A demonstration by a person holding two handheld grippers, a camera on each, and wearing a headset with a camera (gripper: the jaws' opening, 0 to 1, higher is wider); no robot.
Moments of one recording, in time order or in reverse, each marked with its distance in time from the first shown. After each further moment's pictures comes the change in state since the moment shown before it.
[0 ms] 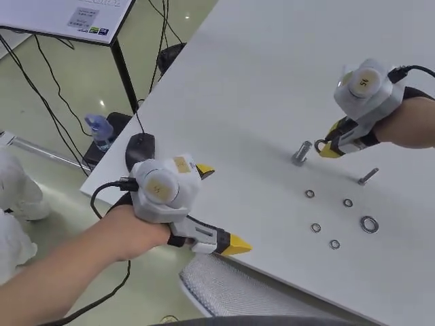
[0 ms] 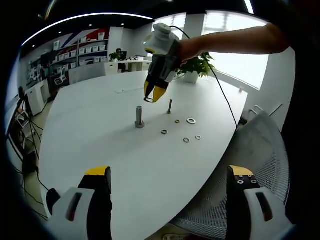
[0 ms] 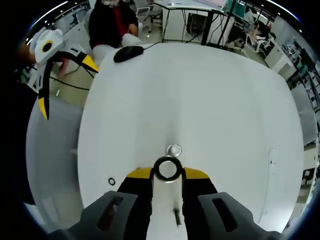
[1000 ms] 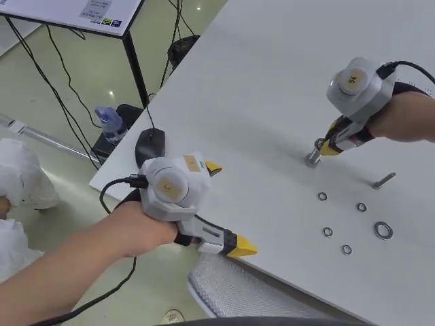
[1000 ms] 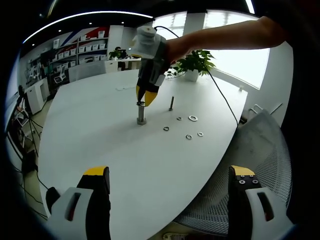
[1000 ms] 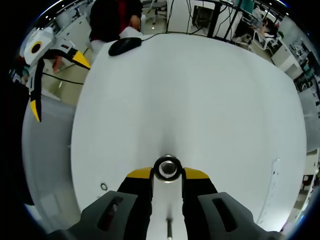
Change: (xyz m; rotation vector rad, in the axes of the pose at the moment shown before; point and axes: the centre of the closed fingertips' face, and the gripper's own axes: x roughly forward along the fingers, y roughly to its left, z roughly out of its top) left arm 0.000 0.008 -0.008 -0.004 0.013 -0.006; right arm 0.038 -0.013 0.010 -0.037 0.081 0.029
